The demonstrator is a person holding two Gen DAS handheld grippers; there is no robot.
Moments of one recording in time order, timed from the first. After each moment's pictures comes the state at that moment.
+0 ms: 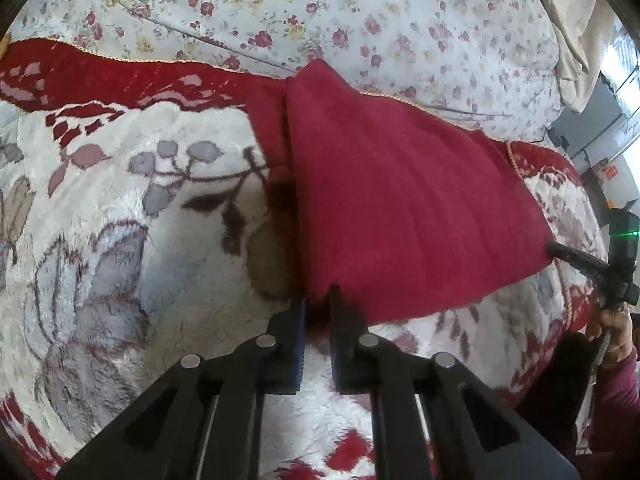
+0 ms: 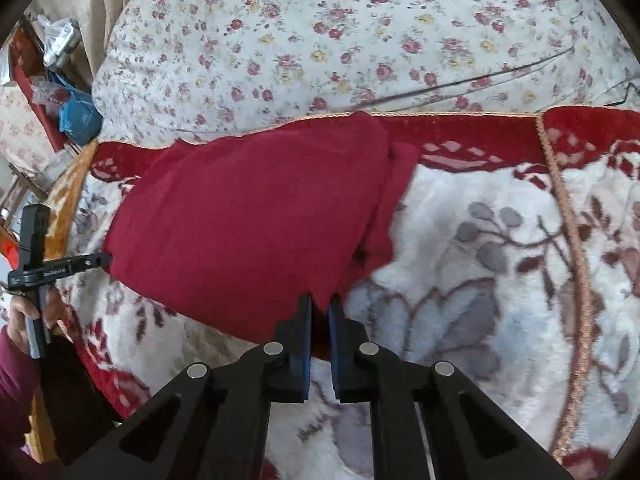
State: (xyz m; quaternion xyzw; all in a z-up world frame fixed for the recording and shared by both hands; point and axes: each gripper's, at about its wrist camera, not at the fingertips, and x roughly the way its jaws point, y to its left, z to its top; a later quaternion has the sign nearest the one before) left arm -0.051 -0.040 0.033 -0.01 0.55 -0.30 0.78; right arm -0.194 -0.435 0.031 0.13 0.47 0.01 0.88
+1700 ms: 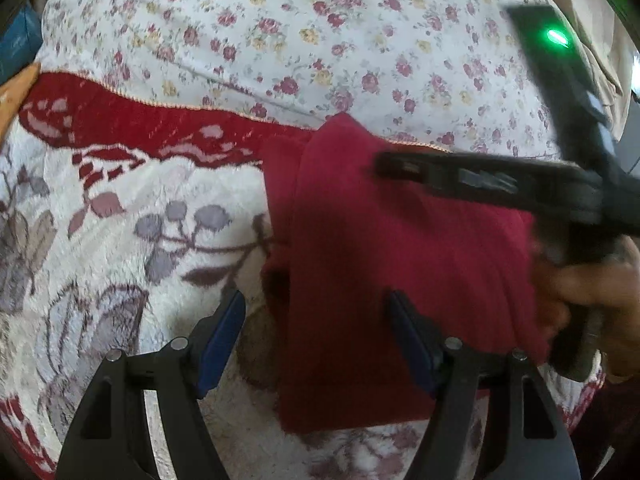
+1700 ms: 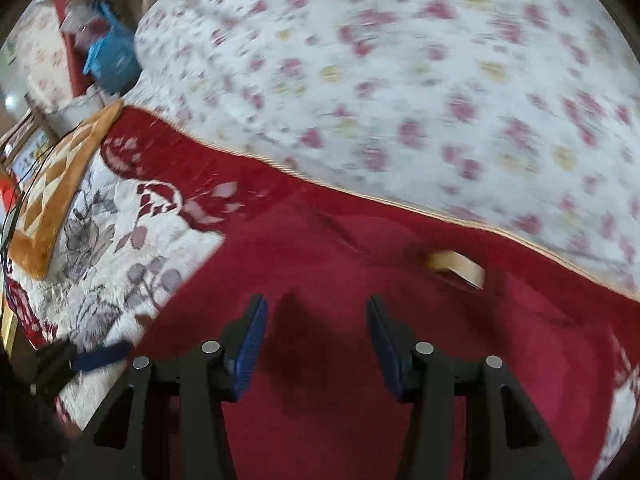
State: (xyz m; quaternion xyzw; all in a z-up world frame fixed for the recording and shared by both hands) left arm -0.031 -0.073 0.043 -0.01 0.49 -0.21 0.85; right arm 0.061 -0.239 0.036 0.02 0.45 0.11 0.88
